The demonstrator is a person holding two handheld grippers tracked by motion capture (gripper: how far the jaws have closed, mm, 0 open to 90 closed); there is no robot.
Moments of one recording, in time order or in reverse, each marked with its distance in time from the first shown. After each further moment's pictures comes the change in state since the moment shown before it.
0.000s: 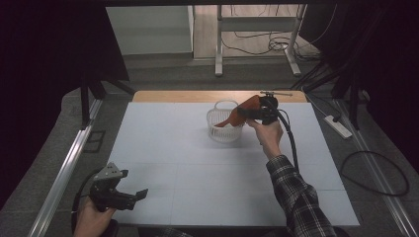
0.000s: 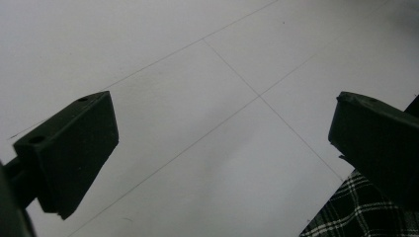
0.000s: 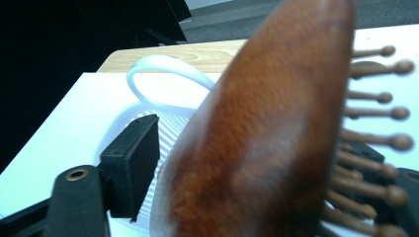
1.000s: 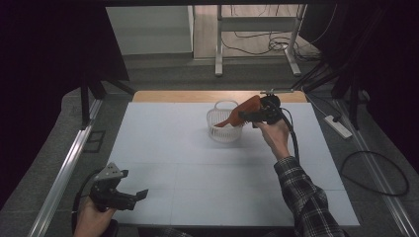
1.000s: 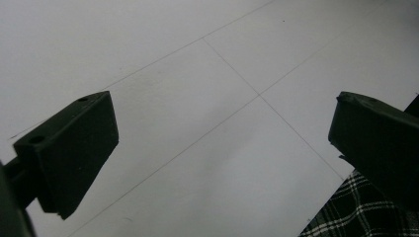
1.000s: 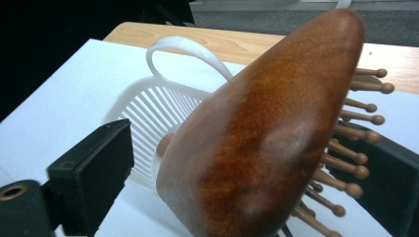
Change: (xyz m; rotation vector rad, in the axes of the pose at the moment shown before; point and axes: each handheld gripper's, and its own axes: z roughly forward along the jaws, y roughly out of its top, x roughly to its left) left arm -0.001 0.000 0.001 0.005 0.004 0.007; right arm 0.004 0.005 -0.018 0.061 0.018 -0.153
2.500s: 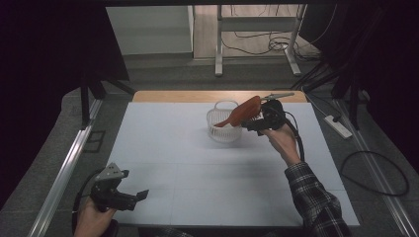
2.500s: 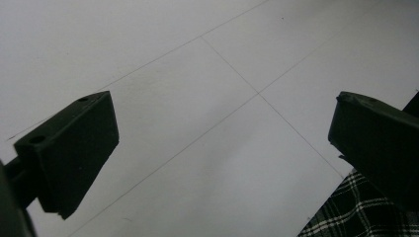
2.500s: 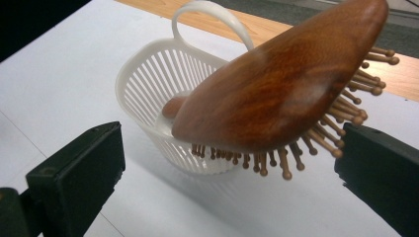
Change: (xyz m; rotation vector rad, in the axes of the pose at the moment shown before) left arm -0.001 0.000 0.001 0.007 -0.001 0.009; right arm 0.012 -0.008 -0.025 0.068 -0.004 -0.168
